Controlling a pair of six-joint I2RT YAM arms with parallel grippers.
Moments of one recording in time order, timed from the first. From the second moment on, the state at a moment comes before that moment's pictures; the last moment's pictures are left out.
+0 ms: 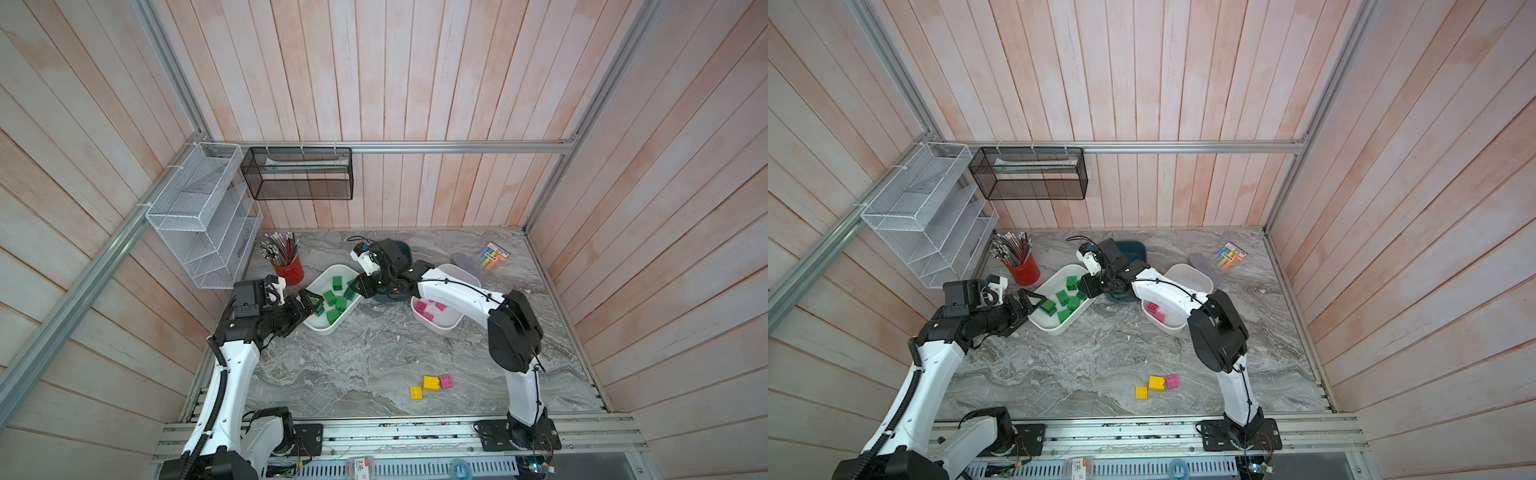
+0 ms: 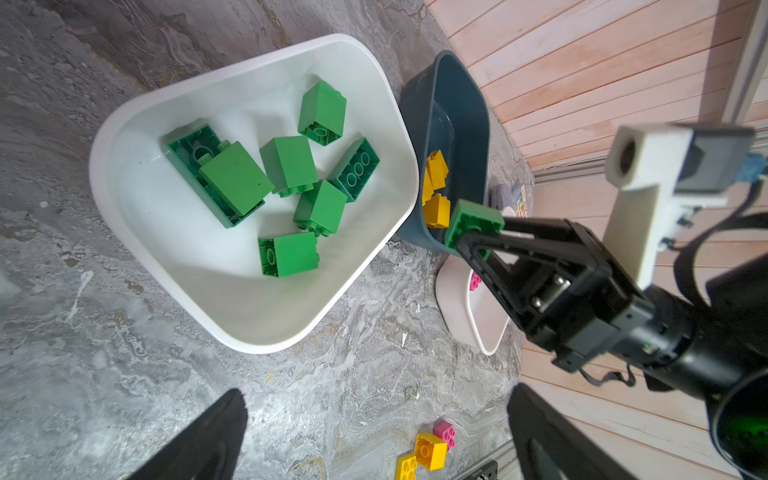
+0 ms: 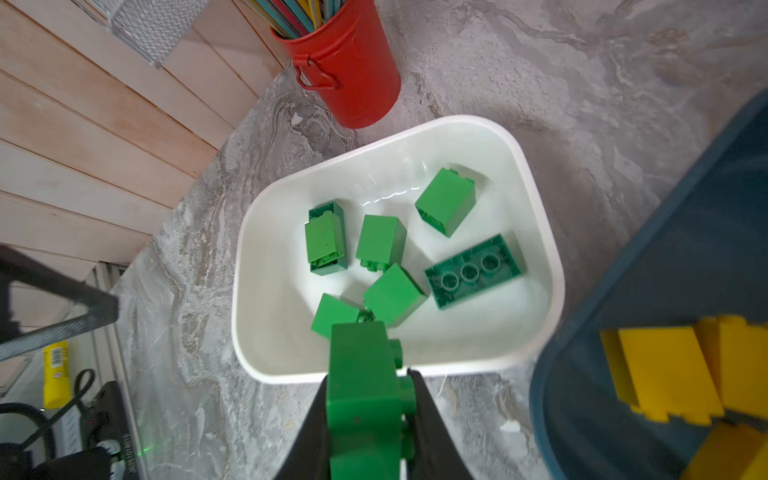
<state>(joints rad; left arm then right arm) 0.12 1.01 0.85 -0.70 0.62 -0.52 0.83 2.11 1.78 -0.39 -0.31 0.25</state>
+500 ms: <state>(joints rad) 0.13 1.01 0.83 -0.69 0.62 -0.52 0.83 2.53 2.34 -0.57 -0.11 0.07</state>
